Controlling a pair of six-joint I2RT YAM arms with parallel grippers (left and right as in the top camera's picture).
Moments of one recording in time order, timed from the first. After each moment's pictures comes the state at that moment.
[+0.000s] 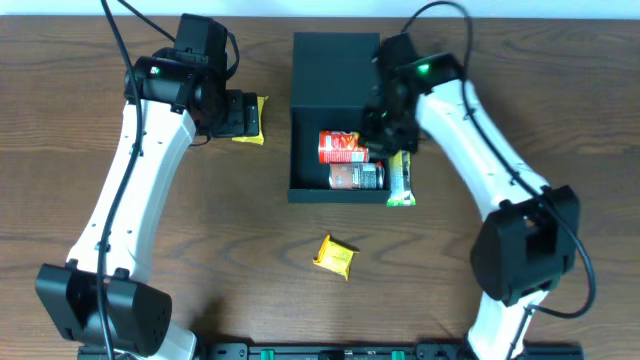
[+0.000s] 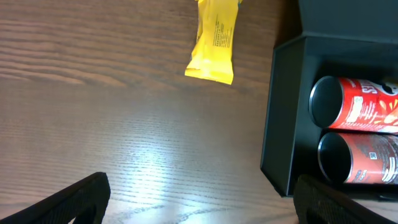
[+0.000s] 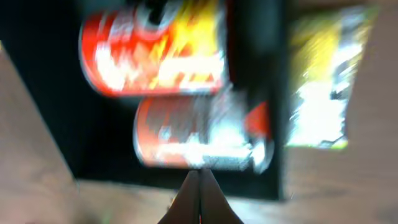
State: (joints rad) left arm -0.20 1.71 1.70 -1.22 -0.03 -0.24; right arm 0.38 1.99 1.76 -1.24 -0.23 0.55
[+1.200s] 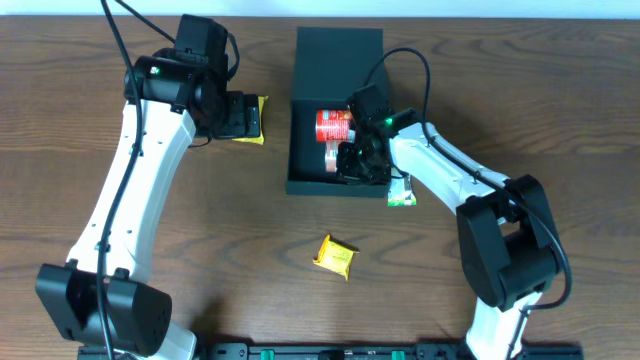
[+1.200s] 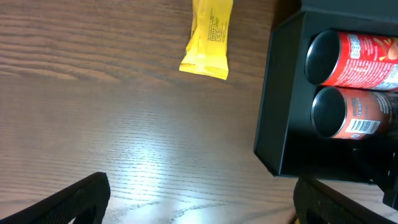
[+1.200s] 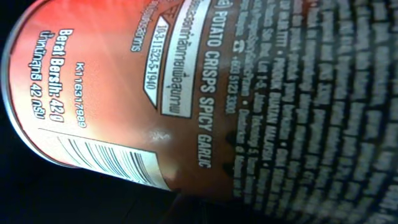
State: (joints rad) left arm -0.20 1.71 1.70 -1.23 -0.01 -0.25; right arm 0.46 1.99 1.38 -0.75 -0.25 0.56
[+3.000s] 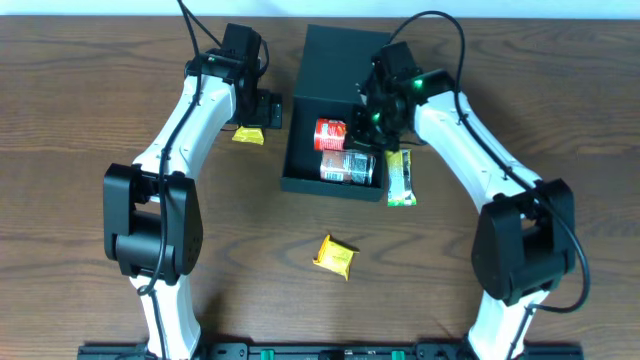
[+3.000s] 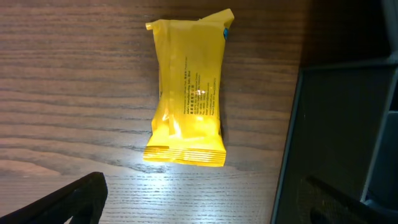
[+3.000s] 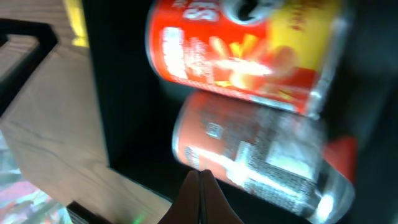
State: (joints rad) left arm -0.22 2.06 1.70 -0.93 -0.02 -0.18; right arm 0.37 1.99 1.62 -0.89 -0.46 0.52
